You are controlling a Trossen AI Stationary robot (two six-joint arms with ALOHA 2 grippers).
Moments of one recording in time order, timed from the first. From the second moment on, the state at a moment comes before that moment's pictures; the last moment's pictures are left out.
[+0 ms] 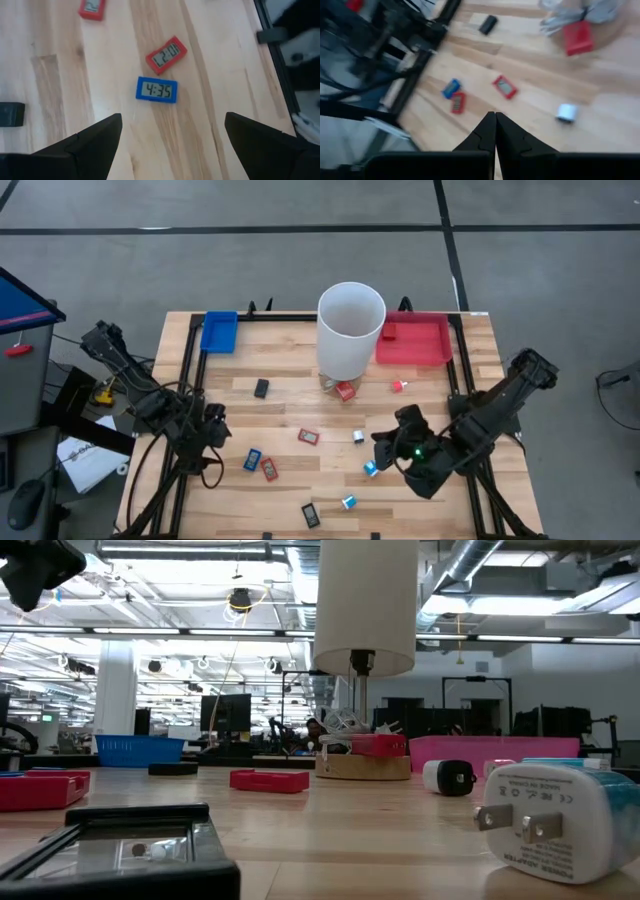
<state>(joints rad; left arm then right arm) -0.77 0.95 0.84 -0.95 -0.25 -0.54 0.71 1.54 1.56 -1.12 0.77 1.70</state>
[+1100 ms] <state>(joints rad) -0.67 0.94 0.84 -0.76 -0.51 -0.82 0.61 1.53 0.52 0.29 1.15 2.16</state>
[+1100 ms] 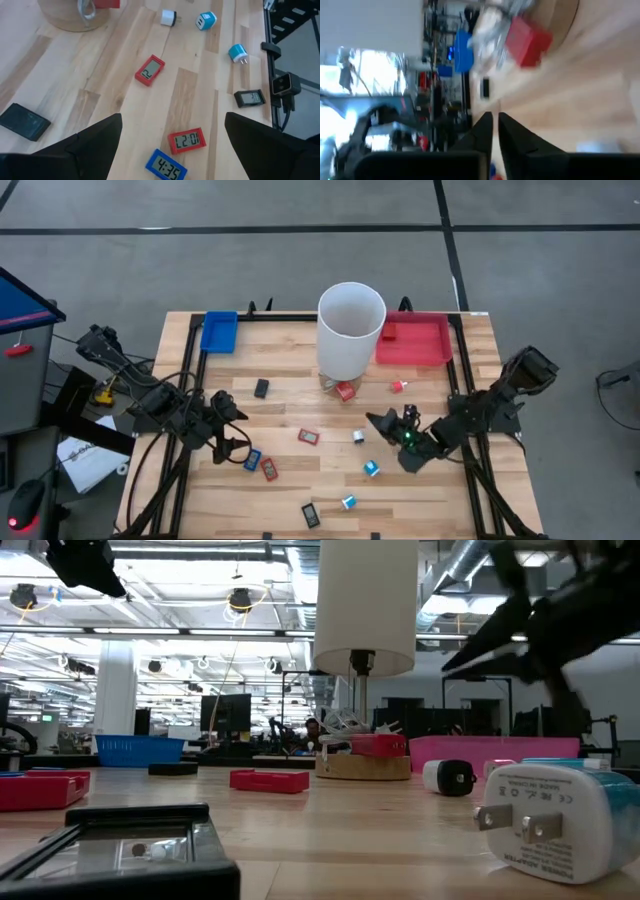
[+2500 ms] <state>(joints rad) -0.64 0.84 0.84 -0.76 -0.59 -0.84 0.11 1.53 0.46 0.37 0.52 1.74</state>
